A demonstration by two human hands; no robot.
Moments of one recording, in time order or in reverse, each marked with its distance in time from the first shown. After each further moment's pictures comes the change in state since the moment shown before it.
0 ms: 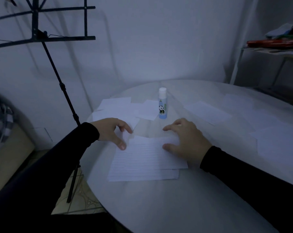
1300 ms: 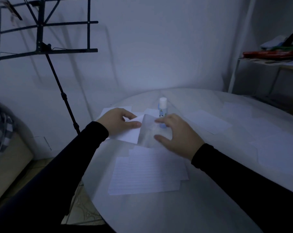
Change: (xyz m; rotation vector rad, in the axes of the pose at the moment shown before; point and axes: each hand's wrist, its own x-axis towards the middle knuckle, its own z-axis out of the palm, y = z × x) left_hand 0.000 0.041 -0.026 -0.199 0.412 0.033; right_hand 0.029 -0.018 -0.008 0.178 0.255 -0.247
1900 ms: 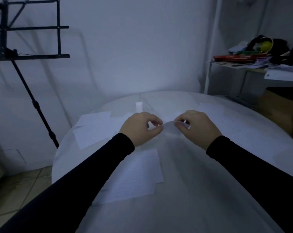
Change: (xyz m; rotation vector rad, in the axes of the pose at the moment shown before) left_hand 0.014 0.095 0.078 -0.017 0.154 0.359; right_hand -0.023 0.067 -0.080 -0.275 0.129 0.114
